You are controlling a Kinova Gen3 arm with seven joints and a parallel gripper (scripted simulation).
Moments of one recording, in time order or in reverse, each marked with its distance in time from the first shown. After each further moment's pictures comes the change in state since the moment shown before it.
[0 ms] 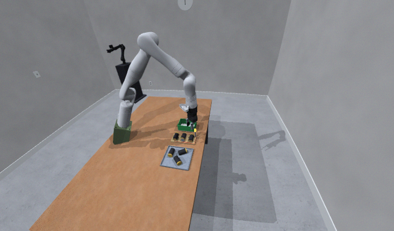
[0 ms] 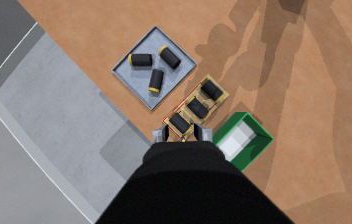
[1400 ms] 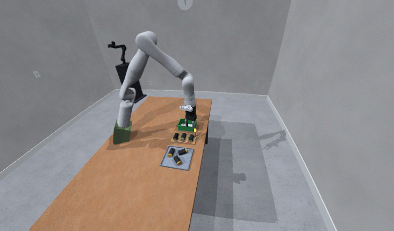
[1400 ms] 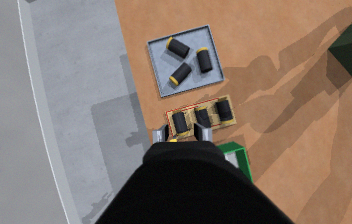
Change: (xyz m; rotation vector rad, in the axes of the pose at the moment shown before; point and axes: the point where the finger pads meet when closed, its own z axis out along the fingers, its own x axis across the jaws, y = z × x) arm 0.000 0.000 0.000 0.001 0.000 -0.529
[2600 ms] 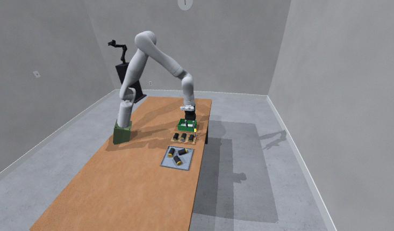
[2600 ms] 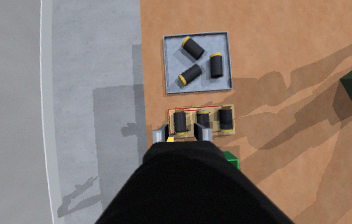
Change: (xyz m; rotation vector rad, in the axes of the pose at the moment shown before) arm 0.000 0.001 0.000 0.000 0.000 -0.200
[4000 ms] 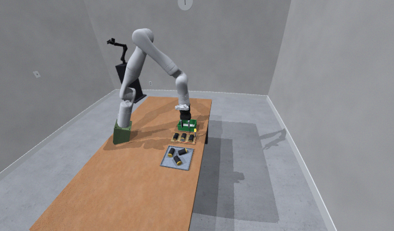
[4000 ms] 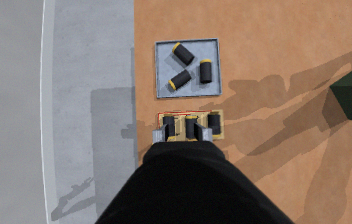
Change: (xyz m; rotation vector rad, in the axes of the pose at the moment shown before) arm 0.033 -0.009 -0.004 0.018 -0.002 -0.018
